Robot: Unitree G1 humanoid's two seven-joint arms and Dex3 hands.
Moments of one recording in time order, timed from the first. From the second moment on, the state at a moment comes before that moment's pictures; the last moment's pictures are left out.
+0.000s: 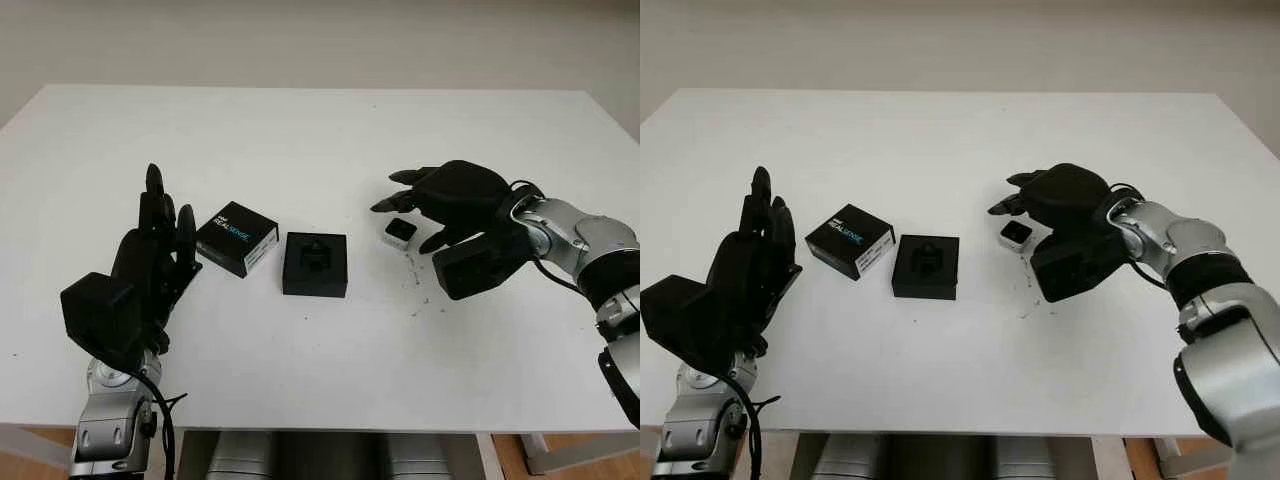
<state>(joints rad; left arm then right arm) -0.07 0.17 0.17 -0.12 -0.06 0.05 -0.06 -1.00 -0.67 0.56 1.07 -0.89 -0.66 -0.08</state>
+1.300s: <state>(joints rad) -0.05 0.17 0.17 -0.13 -0.04 0.03 -0.07 -1.02 -0.64 0.63 1.15 -0.91 -0.66 -0.17</state>
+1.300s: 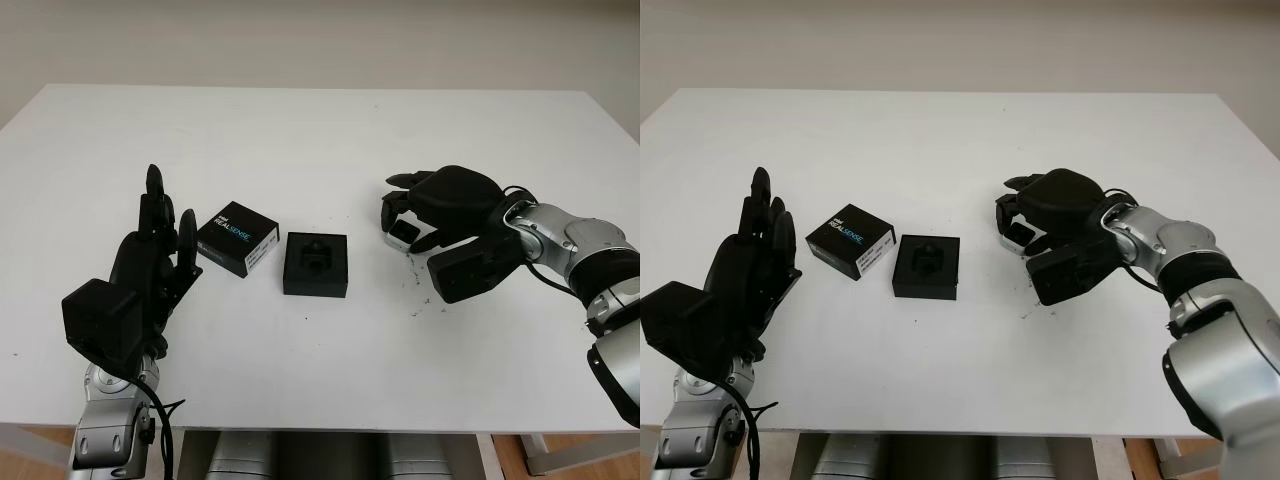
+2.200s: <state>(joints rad) -0.05 0.14 0.16 -0.13 -0.04 0.03 -0.06 -0.88 -0.55 0.33 1.20 -0.46 -0.54 0.09</state>
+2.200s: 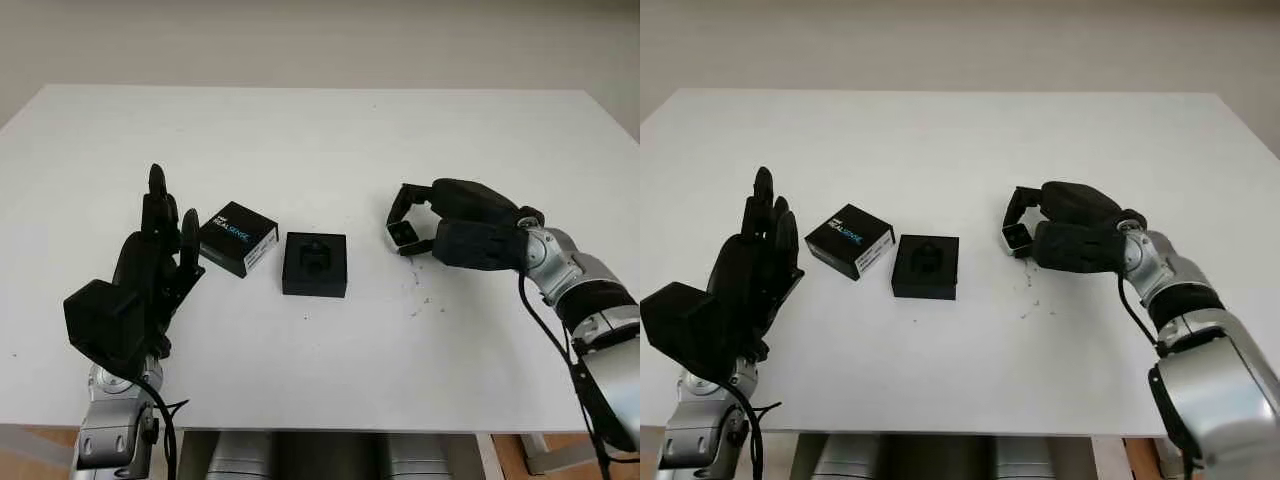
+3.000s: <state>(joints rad) -0.02 0.14 0.15 -0.13 -0.05 0.02 -0.05 -0.72 -0.45 0.08 0.91 -0.16 -0.41 0.17</state>
